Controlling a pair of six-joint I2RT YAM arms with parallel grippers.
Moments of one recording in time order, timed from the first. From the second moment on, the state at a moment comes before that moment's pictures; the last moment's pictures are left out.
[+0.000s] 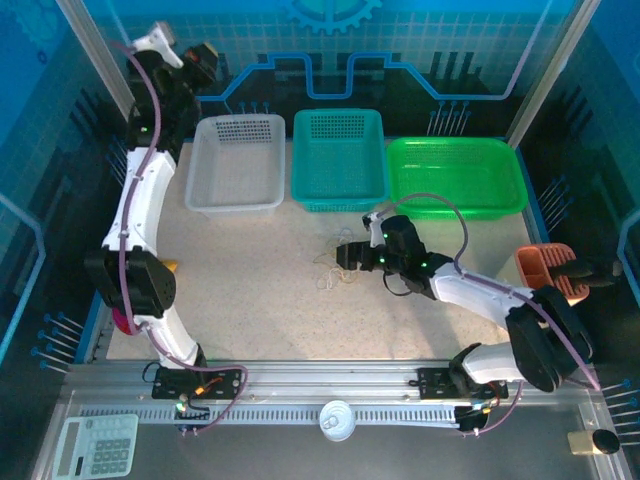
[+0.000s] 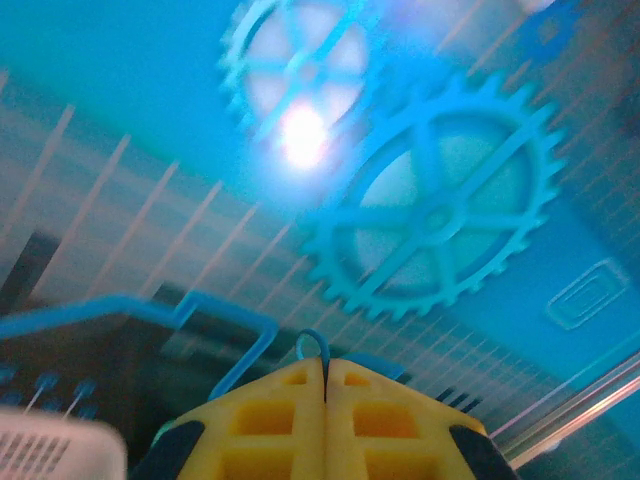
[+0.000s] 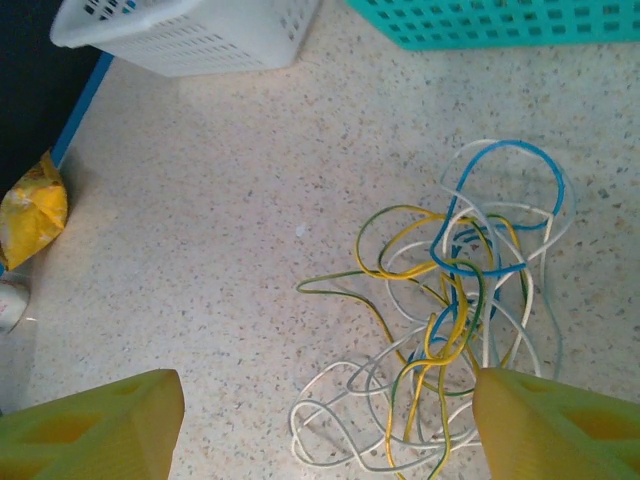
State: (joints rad) left arm 0.05 1.78 1.86 -0.05 0.28 -0.72; right arm 0.58 1.32 0.68 0.03 -0.24 0.49
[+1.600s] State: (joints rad) left arm -0.09 1.29 1.14 -0.13 0.34 -0.70; right arm 0.56 1.17 0.76 -0.33 -0.03 0.45
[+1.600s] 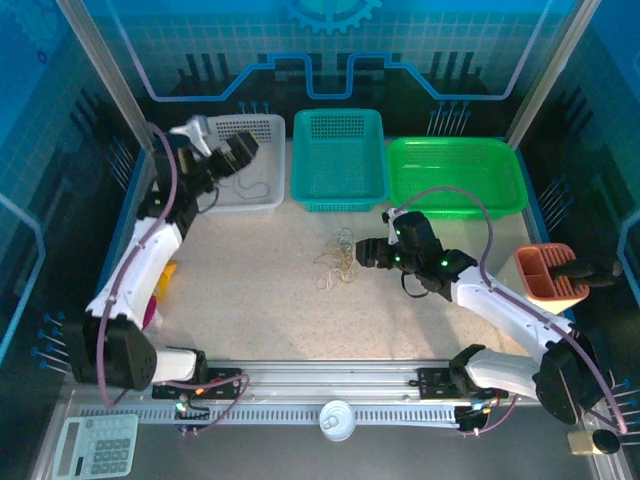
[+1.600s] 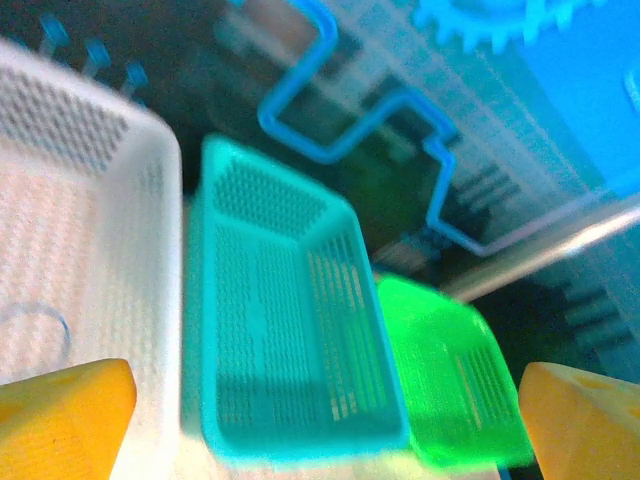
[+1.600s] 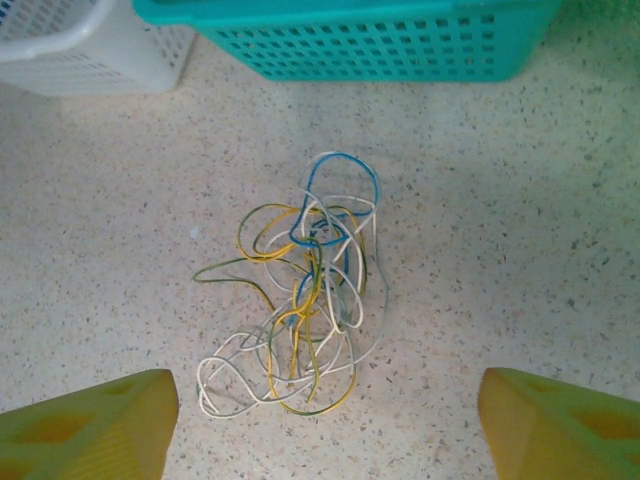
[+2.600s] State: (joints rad) left arm -0.46 1.09 0.61 -0.08 0.25 -0.84; right arm 0.50 1.55 0.75 -0.14 -0.24 0.44
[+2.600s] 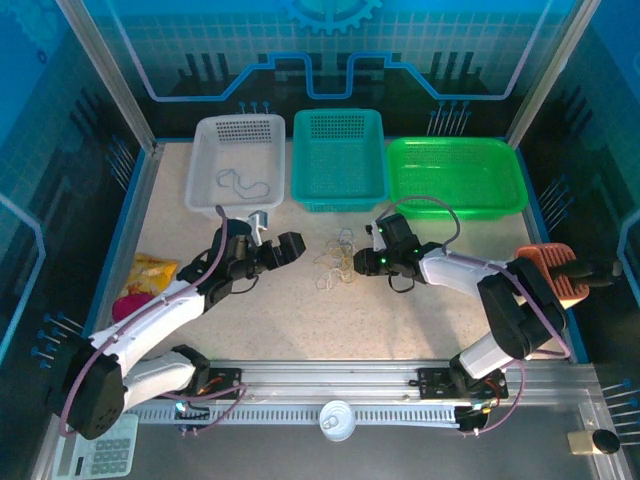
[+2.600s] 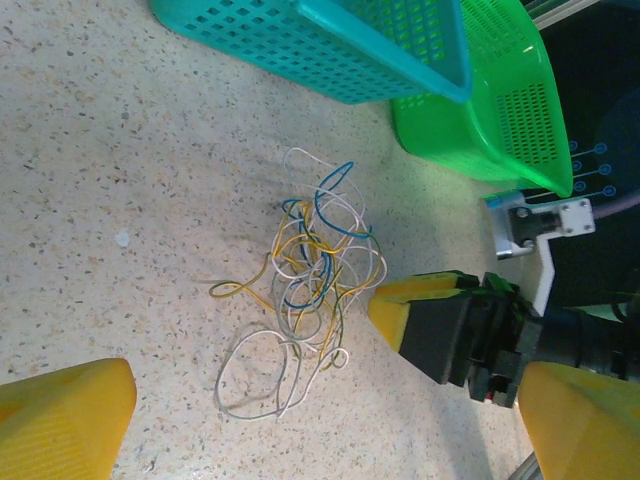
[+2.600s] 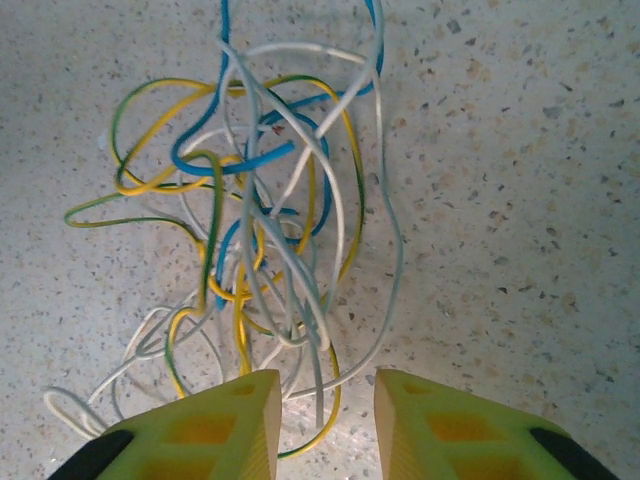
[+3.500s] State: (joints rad) left arm -0.50 1.09 0.63 -0.08 0.23 -0.85; right arm 0.45 1.58 0.78 -0.09 -0.29 0.44
